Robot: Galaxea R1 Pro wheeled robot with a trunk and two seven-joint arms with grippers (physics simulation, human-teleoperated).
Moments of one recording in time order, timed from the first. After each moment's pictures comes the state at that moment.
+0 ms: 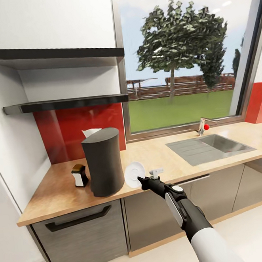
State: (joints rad) left arm -0.05 0.24 0.10 -0.17 0.00 0.06 -0.01; right arm -0.62 0.17 0.05 -0.89 -0.08 0.25 0.37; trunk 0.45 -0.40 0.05
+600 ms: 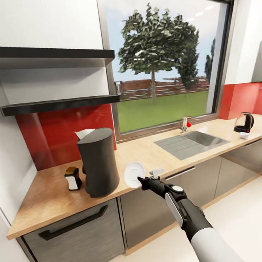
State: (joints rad) left arm -0.05 0.24 0.10 -0.17 0.00 0.06 -0.01; right arm -0.62 0.17 0.05 -0.89 -0.08 0.25 0.37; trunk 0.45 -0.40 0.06
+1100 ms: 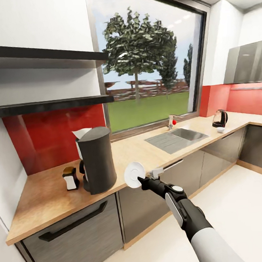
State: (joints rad) left arm -0.05 0.24 0.10 -0.17 0.00 0.06 -0.01; right arm -0.62 0.17 0.05 -0.88 -0.08 0.25 0.38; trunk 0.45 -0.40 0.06
